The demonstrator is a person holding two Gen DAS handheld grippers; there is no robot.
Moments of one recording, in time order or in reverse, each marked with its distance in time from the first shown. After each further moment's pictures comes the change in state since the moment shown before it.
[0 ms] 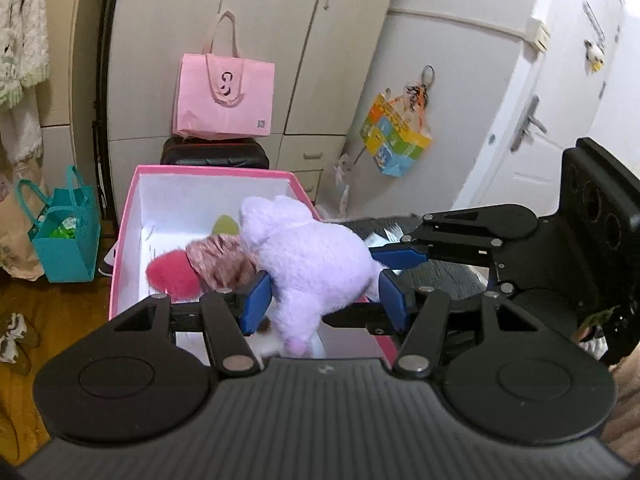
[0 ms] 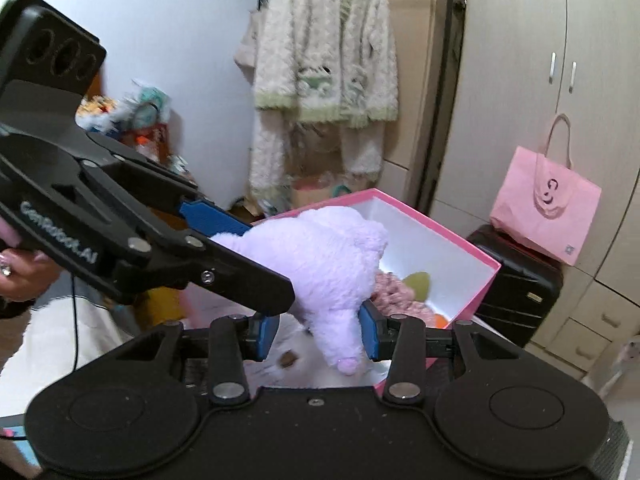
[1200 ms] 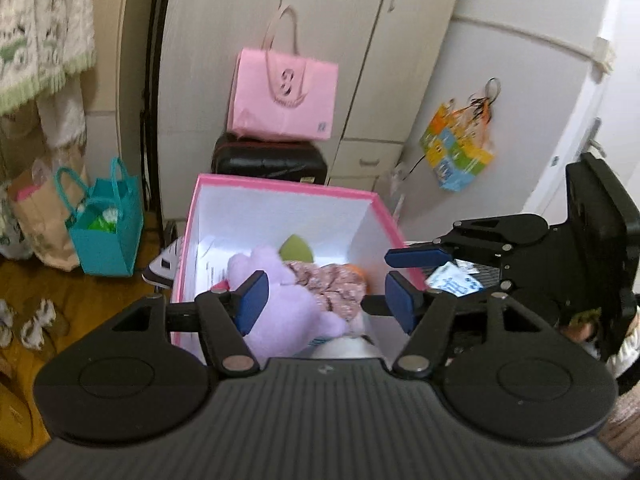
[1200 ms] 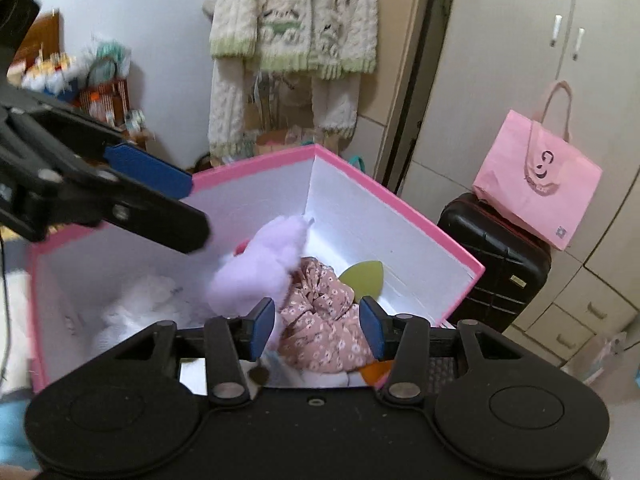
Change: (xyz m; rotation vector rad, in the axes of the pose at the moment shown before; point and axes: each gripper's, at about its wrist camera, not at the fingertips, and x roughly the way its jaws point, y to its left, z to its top) left arm 0.024 0.041 0.024 -0.048 -0.007 0.141; right arm 0.057 -0.051 0.009 0.015 0.102 -0.047
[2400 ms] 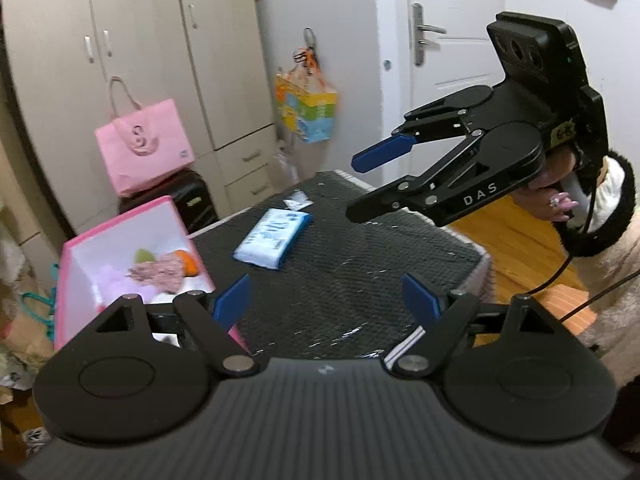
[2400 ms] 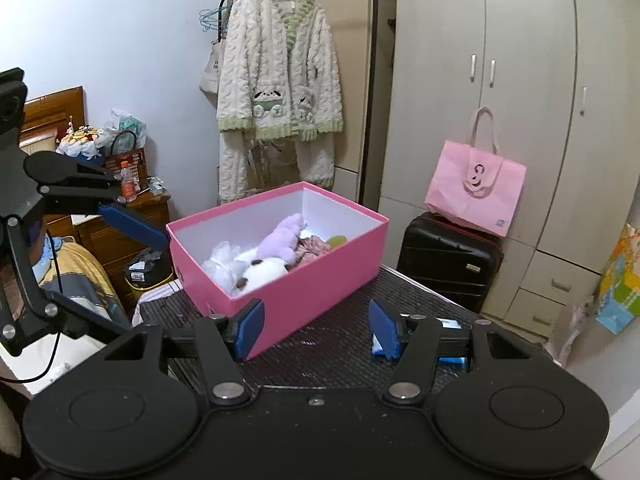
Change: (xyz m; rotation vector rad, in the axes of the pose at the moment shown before) left arm -0.096 -0.213 -0.087 0.494 0.048 -0.145; right arm -0.223 0.002 -0.119 0.090 -0.176 -0.031
